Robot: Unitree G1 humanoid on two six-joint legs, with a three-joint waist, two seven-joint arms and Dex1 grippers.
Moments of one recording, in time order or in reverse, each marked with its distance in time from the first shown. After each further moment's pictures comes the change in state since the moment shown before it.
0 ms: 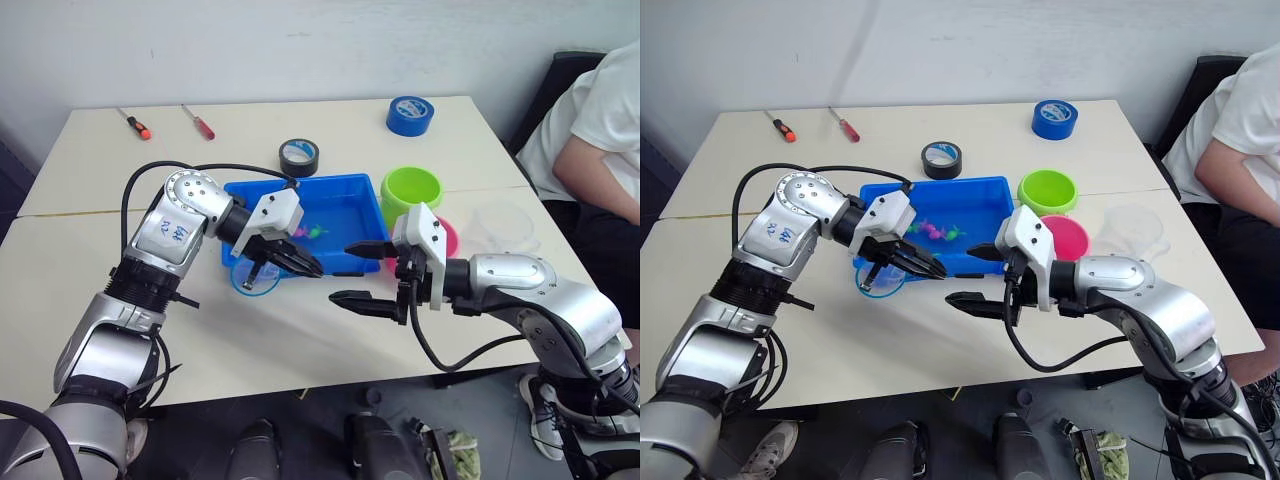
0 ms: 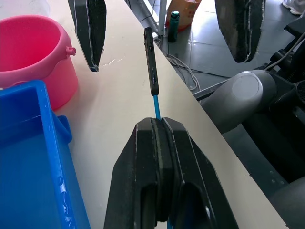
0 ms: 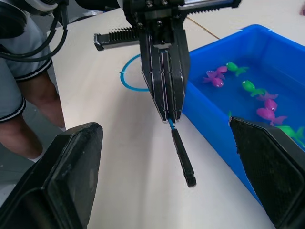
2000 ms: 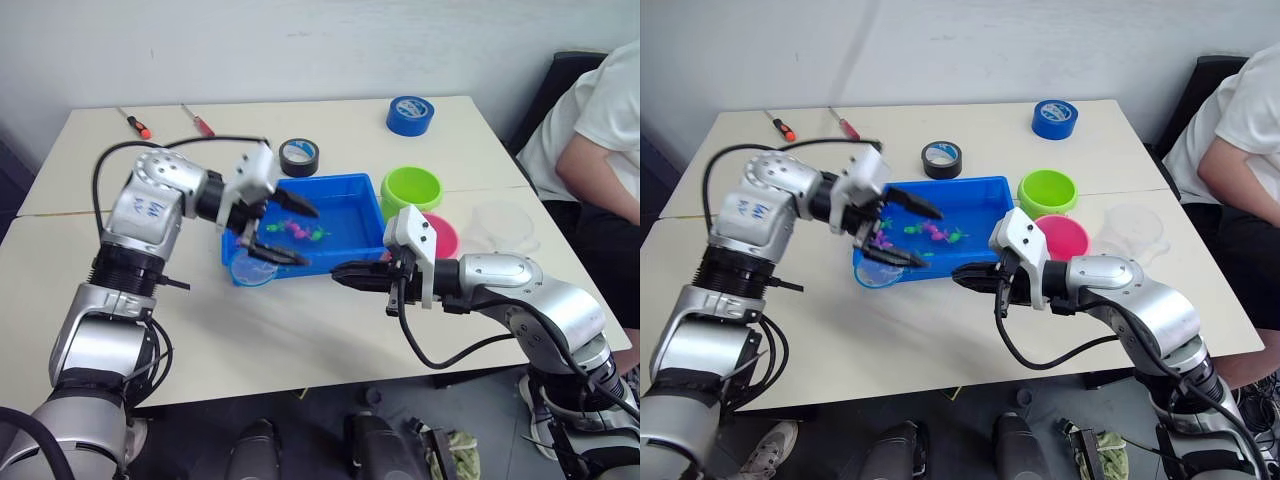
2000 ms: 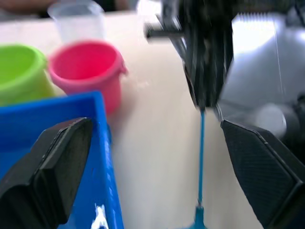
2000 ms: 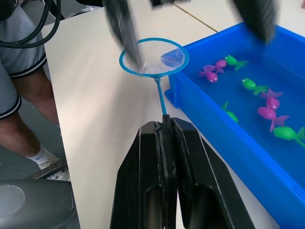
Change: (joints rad) left arm -0.095 0.024 0.223 0.066 -0.115 0.237 0.082; right arm -0.005 0.035 0.026 0.035 -0.050 0.001 0.009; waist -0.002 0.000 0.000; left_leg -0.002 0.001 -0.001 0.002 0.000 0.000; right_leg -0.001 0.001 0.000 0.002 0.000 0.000
